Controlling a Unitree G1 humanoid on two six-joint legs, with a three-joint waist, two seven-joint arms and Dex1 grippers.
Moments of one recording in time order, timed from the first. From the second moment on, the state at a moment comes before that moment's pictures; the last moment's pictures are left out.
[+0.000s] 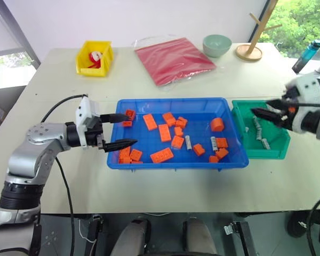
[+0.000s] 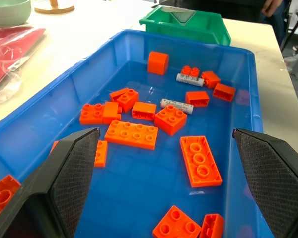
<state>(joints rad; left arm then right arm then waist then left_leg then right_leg) -0.40 0.74 0.06 -0.13 -0.58 0.44 -1.15 -0.53 -0.89 -0.29 -0.28 0.37 1.08 0.80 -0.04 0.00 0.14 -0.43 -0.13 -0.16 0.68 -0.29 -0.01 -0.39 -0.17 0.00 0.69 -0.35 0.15</state>
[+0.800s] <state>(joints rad) -0.36 0.76 0.10 -0.22 -0.58 0.49 -1.08 -0.58 -0.72 0.26 -0.30 0.36 1.09 0.71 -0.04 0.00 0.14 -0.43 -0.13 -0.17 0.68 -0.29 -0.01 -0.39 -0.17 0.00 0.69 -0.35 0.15</state>
